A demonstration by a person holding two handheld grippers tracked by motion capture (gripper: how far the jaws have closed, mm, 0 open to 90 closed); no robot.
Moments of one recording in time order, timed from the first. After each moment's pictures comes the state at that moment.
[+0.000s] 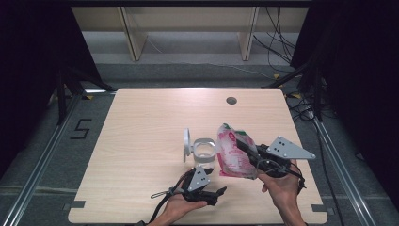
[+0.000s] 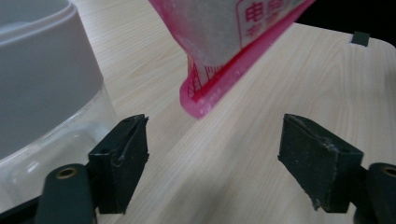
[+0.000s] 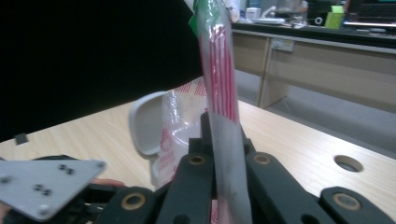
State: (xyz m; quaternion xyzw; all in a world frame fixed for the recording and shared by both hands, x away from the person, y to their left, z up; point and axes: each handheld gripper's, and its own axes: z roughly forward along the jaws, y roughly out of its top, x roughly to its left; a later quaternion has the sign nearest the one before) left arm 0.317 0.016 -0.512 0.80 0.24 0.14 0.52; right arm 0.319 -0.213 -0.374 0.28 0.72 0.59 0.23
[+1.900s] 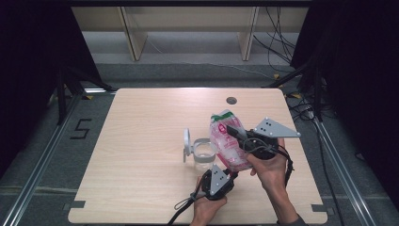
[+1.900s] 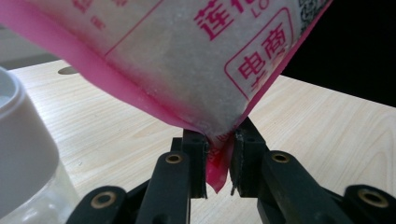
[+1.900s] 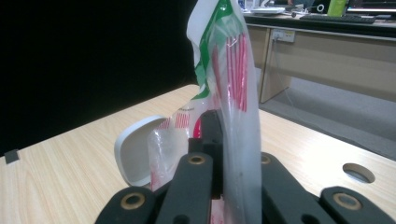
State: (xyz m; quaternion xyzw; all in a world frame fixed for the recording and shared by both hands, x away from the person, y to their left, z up) left arm 0.313 -0.040 -0.510 0.73 0.31 0.23 0.56; right arm 0.355 -0.190 -0.354 0.30 0.73 0.58 0.22
